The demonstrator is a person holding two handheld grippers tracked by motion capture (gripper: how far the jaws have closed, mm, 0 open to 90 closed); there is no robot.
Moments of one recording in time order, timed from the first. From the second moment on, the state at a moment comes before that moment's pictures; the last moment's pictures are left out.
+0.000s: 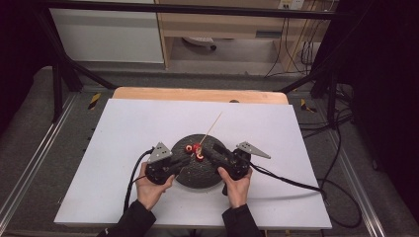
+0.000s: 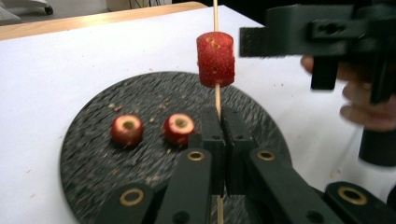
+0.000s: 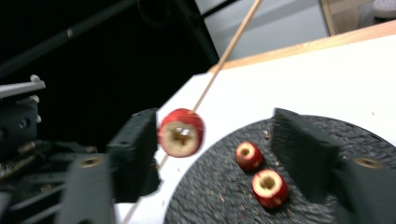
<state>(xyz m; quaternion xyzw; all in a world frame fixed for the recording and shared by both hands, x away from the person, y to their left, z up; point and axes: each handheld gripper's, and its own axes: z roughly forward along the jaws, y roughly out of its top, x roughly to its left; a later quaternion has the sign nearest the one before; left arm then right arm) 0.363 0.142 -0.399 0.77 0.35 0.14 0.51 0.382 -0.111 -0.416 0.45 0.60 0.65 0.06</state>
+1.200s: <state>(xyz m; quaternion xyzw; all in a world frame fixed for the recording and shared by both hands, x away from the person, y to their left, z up) 0.327 0.257 -0.426 0.81 0.34 0.13 0.46 0.425 -0.091 -0.386 0.34 0.87 0.36 0.08</state>
